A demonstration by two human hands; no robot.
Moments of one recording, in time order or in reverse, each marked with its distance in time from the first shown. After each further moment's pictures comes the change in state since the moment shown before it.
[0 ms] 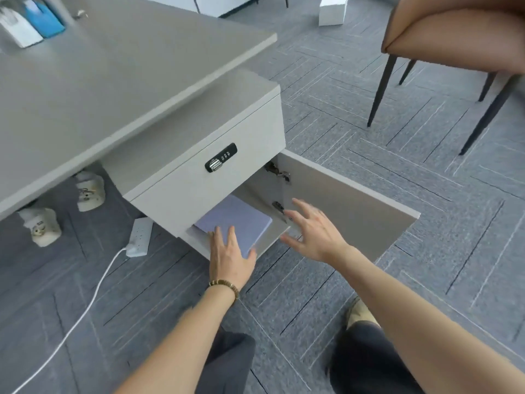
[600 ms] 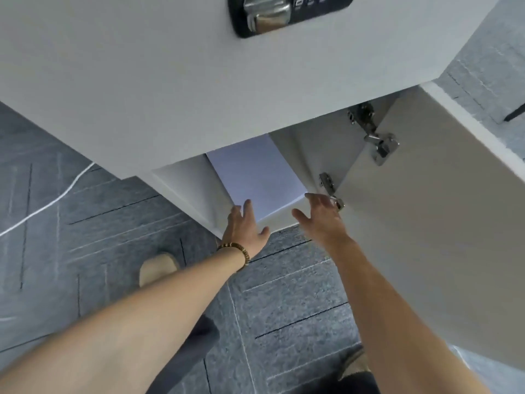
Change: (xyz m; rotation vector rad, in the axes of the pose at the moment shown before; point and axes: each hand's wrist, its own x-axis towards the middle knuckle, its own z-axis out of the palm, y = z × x) left_hand 0.126 -0.087 0.195 -0.111 -0.167 -0.323; right_hand 0.164 0.067 0.208 0.145 -0.338 0.203
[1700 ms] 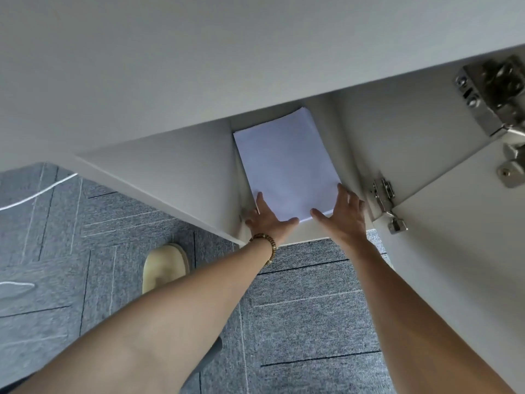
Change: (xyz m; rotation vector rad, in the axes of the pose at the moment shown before) left_hand 0.085 -0.013 0.058 -0.492 0.006 -0.466; right_hand 0.109 0.024 0.079 0.078 0.010 -0.010
